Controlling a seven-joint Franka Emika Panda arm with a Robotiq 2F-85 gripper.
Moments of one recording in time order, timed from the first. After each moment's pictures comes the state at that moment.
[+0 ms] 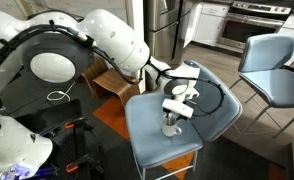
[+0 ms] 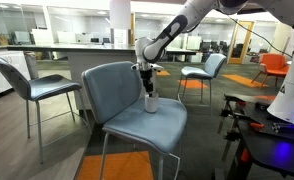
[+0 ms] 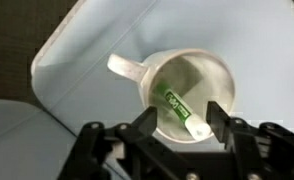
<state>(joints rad) -0.14 0.94 0.04 -1.47 -0.15 2.26 -0.70</state>
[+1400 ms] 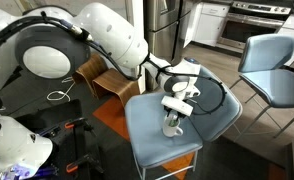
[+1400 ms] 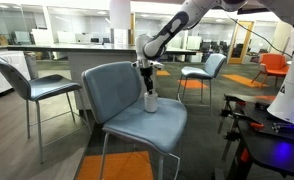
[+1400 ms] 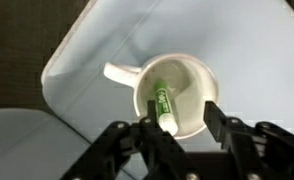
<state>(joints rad) -0.13 0.90 0.02 -1.49 -0.15 2.25 -0.63</state>
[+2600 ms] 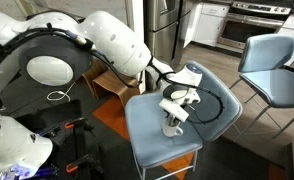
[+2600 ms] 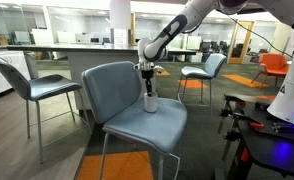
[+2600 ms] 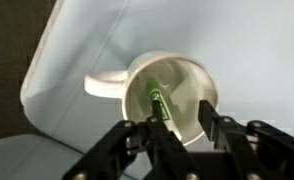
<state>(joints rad) -0.18 0.93 0.05 -1.49 -0.06 2.29 -0.56</state>
